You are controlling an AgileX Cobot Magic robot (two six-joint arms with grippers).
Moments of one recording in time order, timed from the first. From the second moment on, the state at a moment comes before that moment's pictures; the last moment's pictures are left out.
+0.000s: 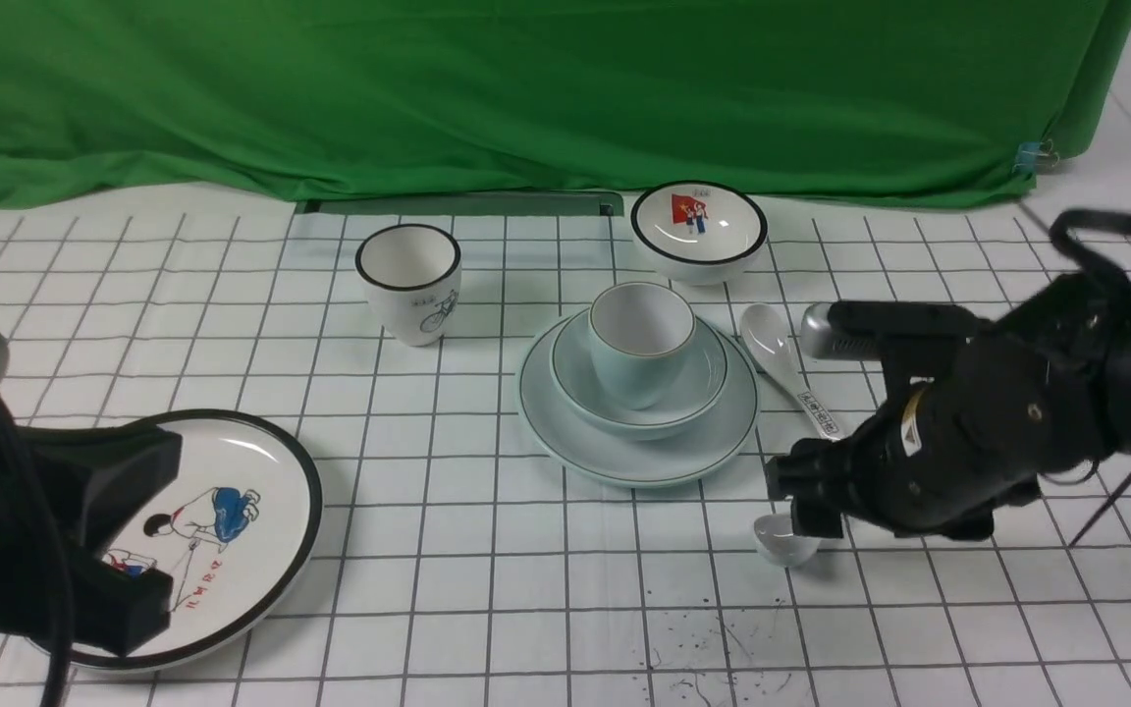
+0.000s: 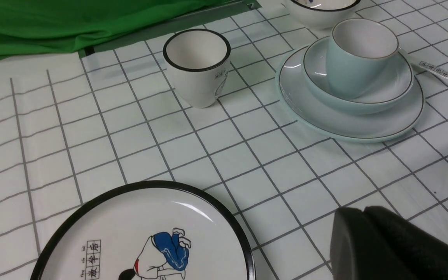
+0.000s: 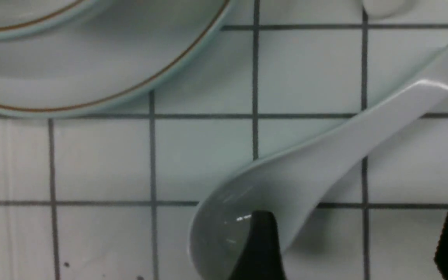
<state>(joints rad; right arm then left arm) 0.50 1.69 -0.96 -0.07 0.45 0.59 -0.37 0.67 -0.56 0.03 0.42 0.00</state>
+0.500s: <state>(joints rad) 0.46 1.81 -1.04 -0.15 0.33 0.69 -0.37 0.67 -0.54 0.01 0.40 0.00</state>
